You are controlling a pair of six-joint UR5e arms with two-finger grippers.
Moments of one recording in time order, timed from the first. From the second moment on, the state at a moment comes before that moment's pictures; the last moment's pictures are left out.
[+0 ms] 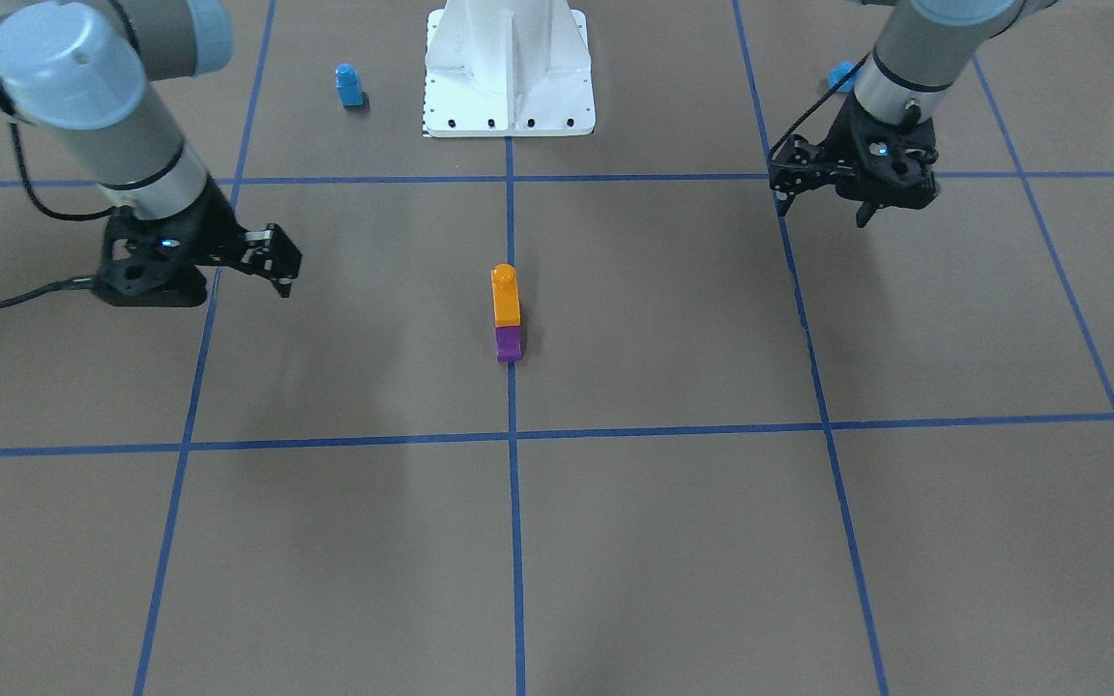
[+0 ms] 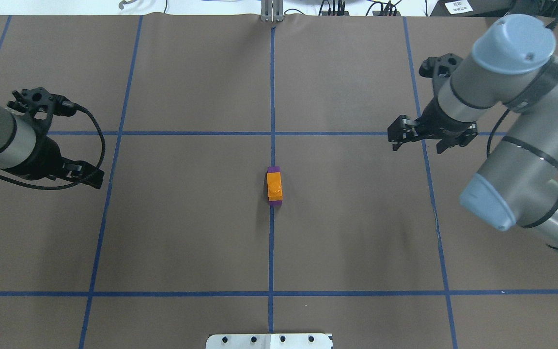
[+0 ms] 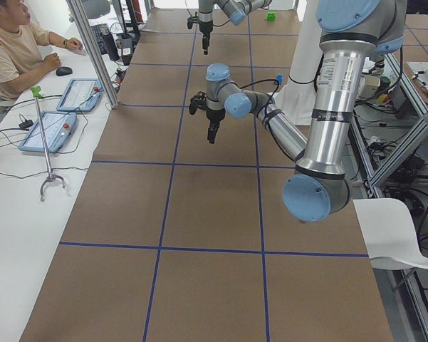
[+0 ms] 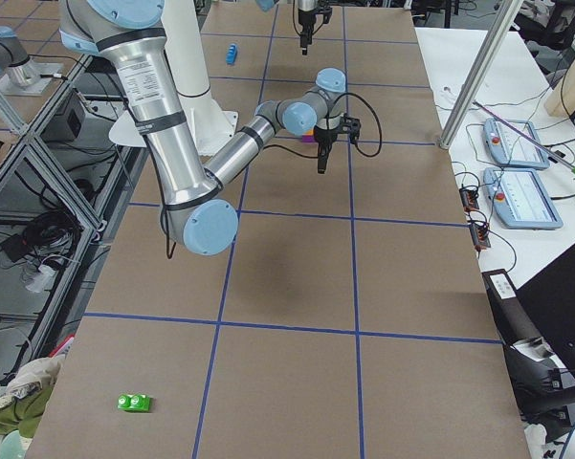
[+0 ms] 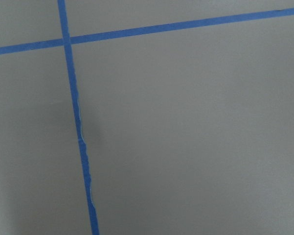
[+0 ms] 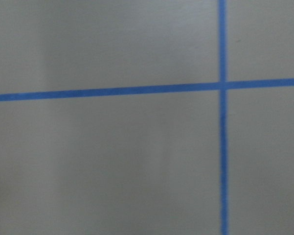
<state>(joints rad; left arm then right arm) -0.83 -1.68 -2.13 -1.56 -2.08 -0.73 0.89 -1.25 1.93 -1.67 2.15 0.92</state>
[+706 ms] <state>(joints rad) -1.27 -1.51 -1.96 -1.56 -2.32 -0.09 1.36 -1.57 1.84 -1.67 2.35 0.15</state>
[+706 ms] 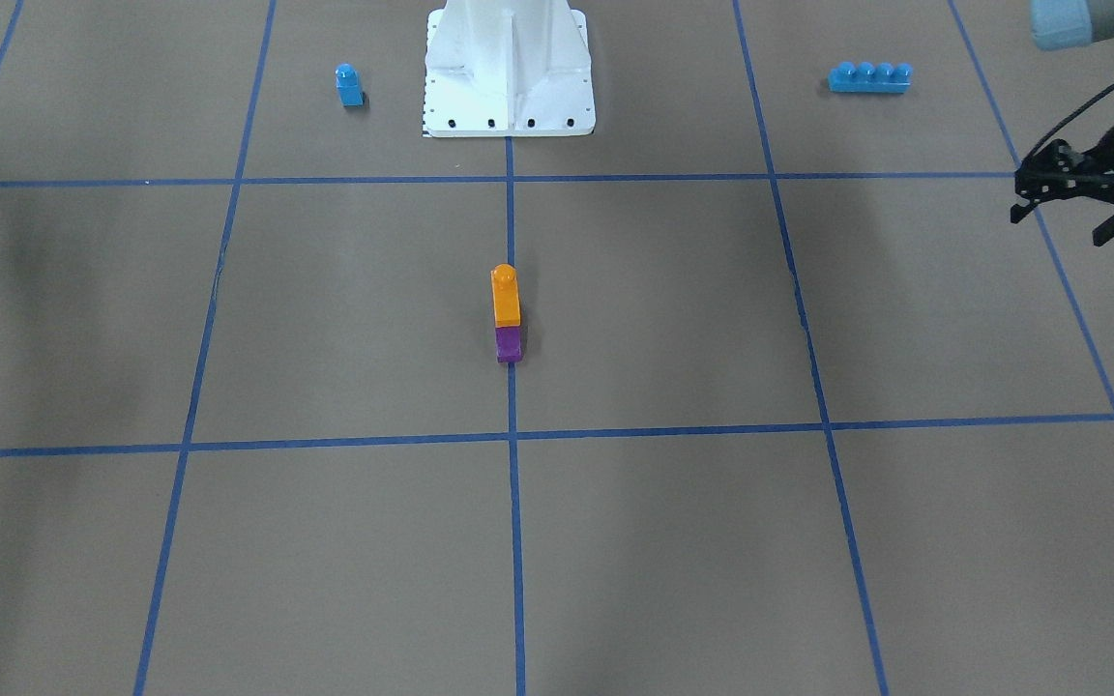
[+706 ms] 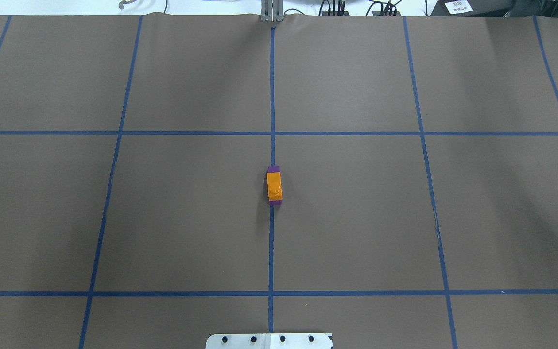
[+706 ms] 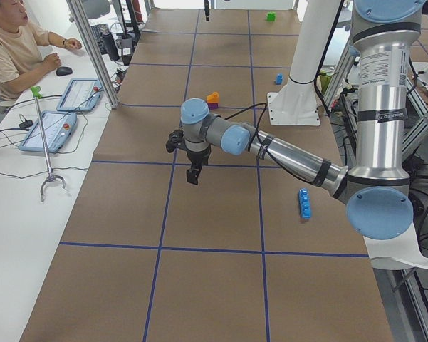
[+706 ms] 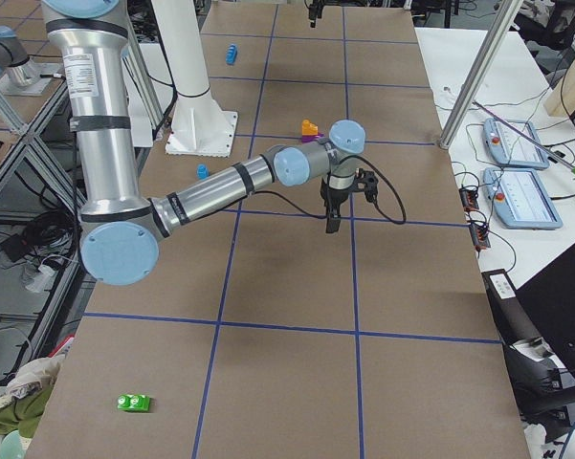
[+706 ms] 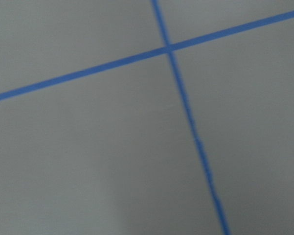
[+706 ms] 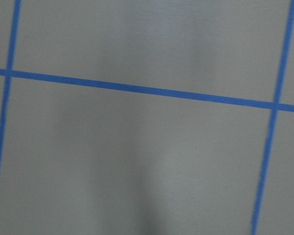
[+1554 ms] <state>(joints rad) -1.45 -1.46 -1.84 -1.56 -2.38 0.02 1.54 -1.67 1.76 -1.68 2.36 -0.14</state>
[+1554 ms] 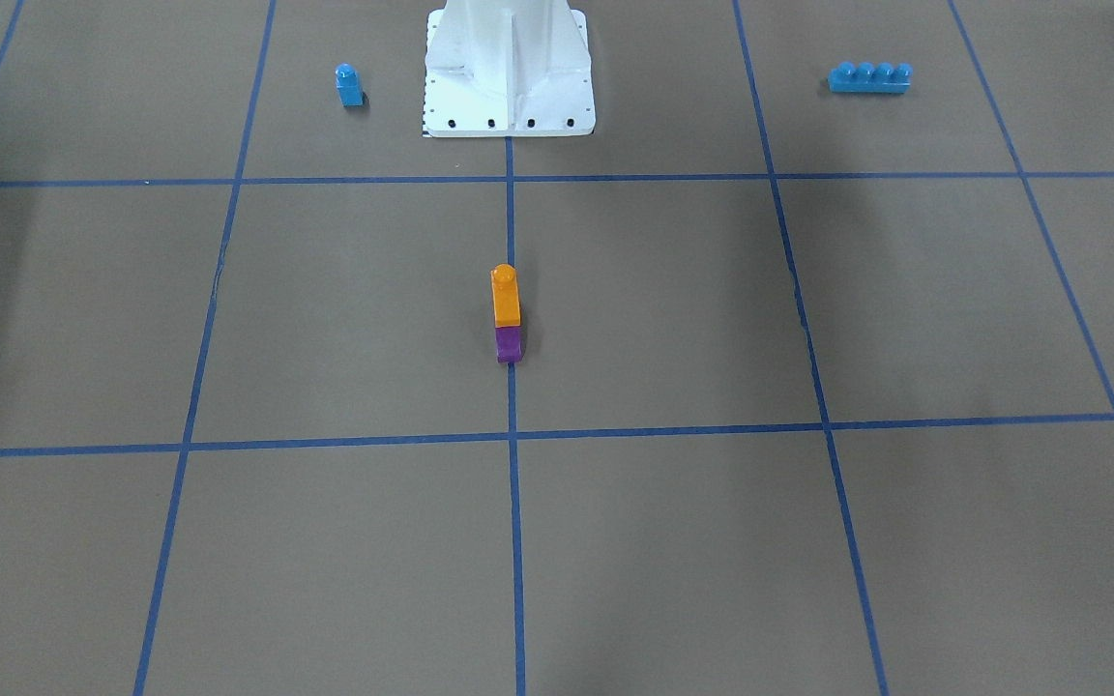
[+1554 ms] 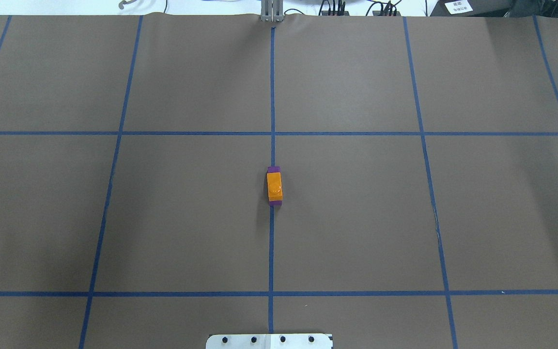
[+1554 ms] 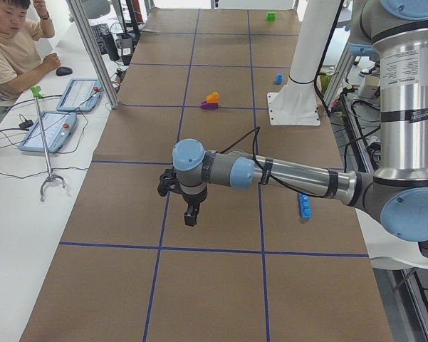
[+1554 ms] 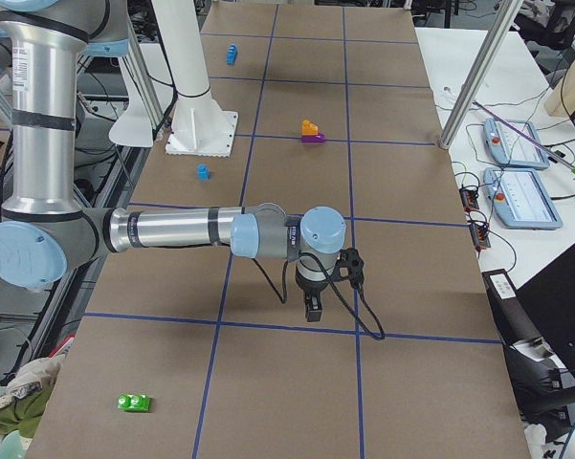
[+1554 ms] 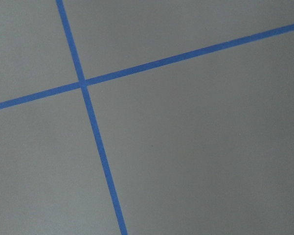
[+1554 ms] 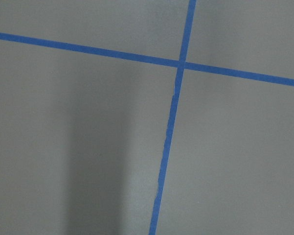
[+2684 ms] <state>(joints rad) -1.46 -1.45 -1.85 -1.56 -2.38 0.01 1.54 -1.67 1.75 -1.67 2.35 -0.13</state>
